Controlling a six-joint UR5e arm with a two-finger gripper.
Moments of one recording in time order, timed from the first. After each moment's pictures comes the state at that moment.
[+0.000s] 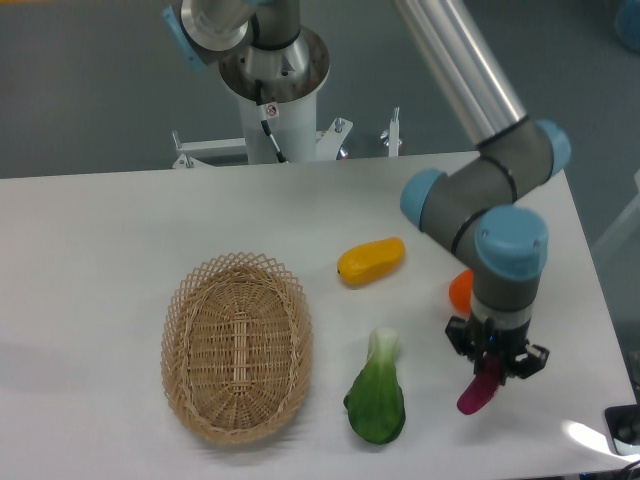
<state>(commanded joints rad) 2.63 -2.11 -1.39 -0.95 1.54 1.19</state>
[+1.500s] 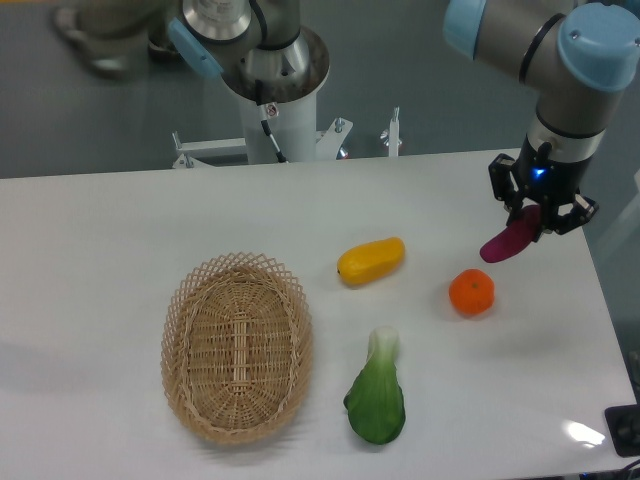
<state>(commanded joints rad) 2.77 -1.90 -1.38 -1.32 1.54 1.52</state>
